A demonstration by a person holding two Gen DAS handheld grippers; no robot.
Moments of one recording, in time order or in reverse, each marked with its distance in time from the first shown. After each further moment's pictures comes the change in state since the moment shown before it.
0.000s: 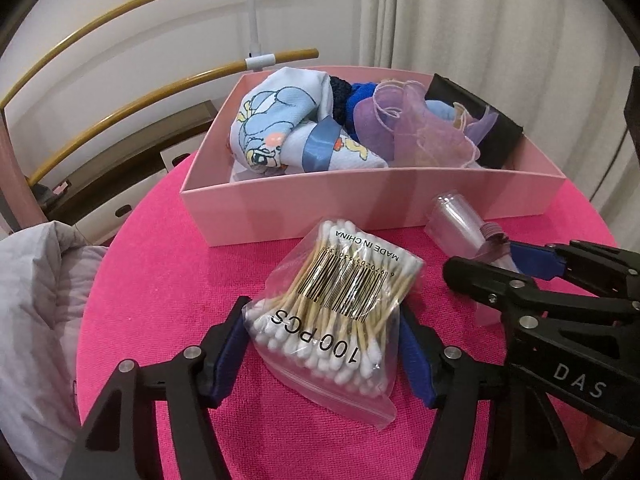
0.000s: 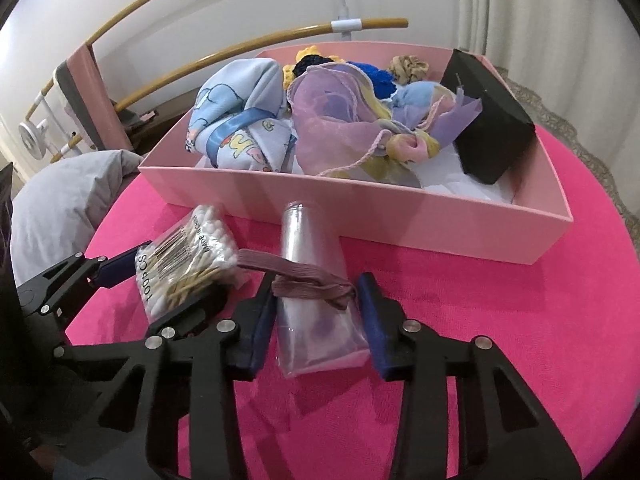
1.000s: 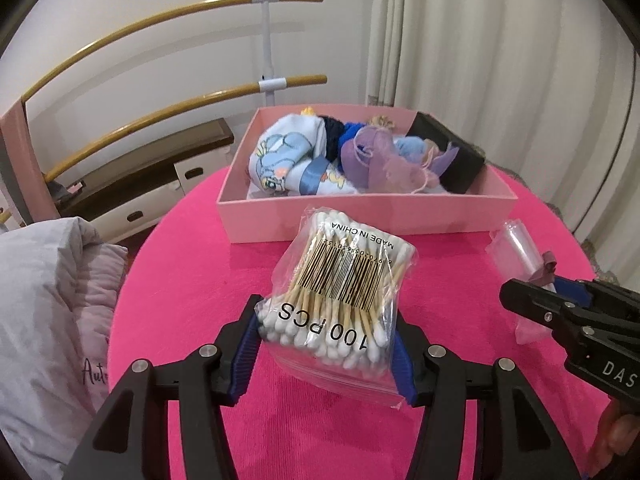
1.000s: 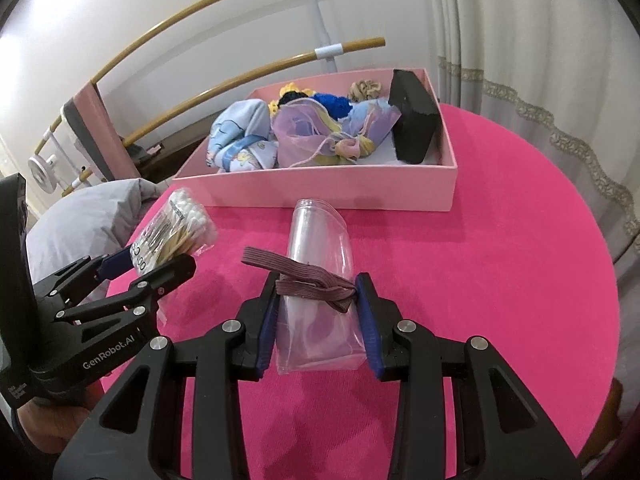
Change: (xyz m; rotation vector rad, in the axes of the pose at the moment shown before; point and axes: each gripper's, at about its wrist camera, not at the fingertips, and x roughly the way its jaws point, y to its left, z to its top) left arm -0.093 -0.012 -0.024 -0.052 -0.090 0.009; right arm -0.083 -0.029 -0.039 0.083 -0.095 0.035
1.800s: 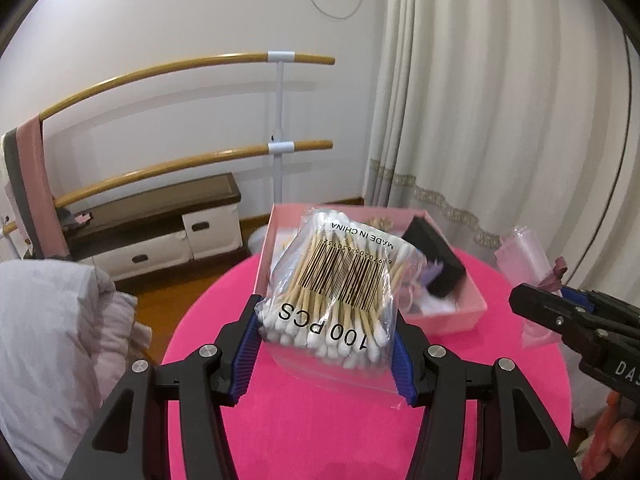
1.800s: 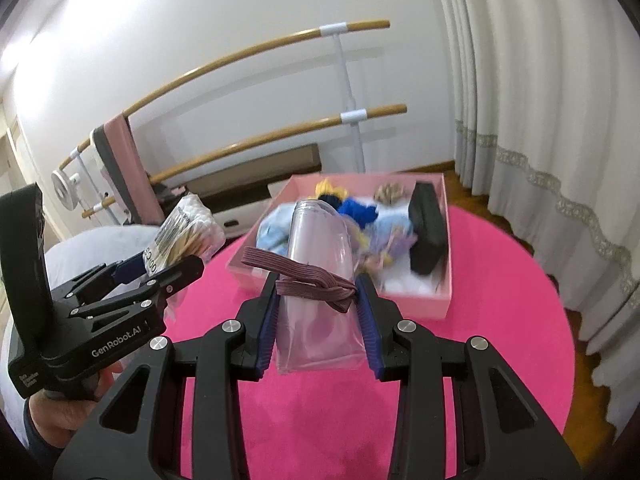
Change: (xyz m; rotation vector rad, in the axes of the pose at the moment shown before) left arm -0.103 0.015 0.049 -0.061 -0.191 -0.016; right arm -0.069 0.026 0.070 -0.072 -0.190 0.043
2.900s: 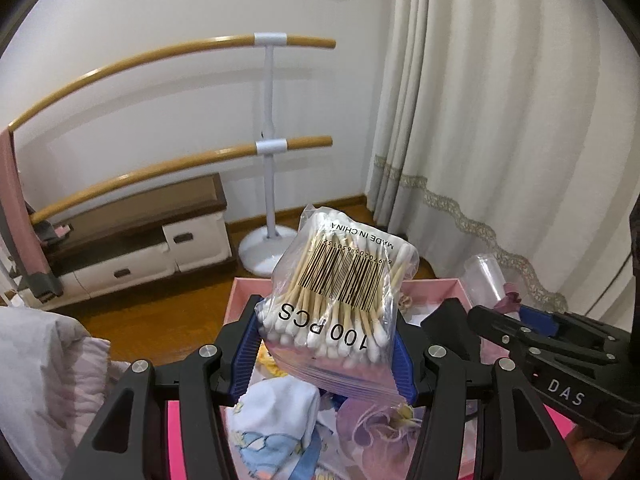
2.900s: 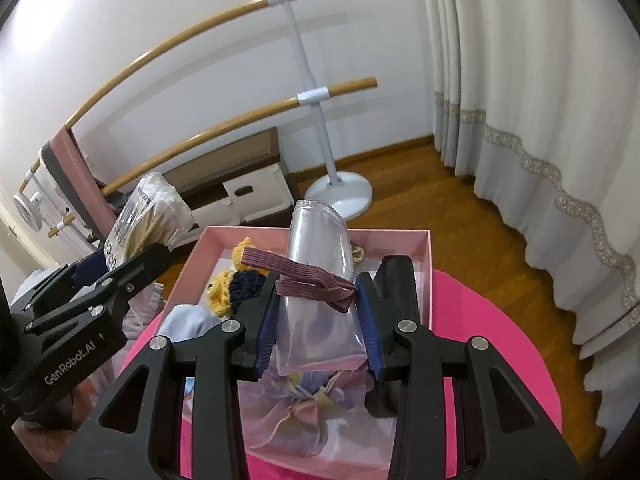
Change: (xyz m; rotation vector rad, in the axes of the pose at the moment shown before) left arm 0.199 -0.020 0.143 -0.009 0.087 0.003; right arm 0.156 -0.081 0.112 0.089 0.144 -0.076
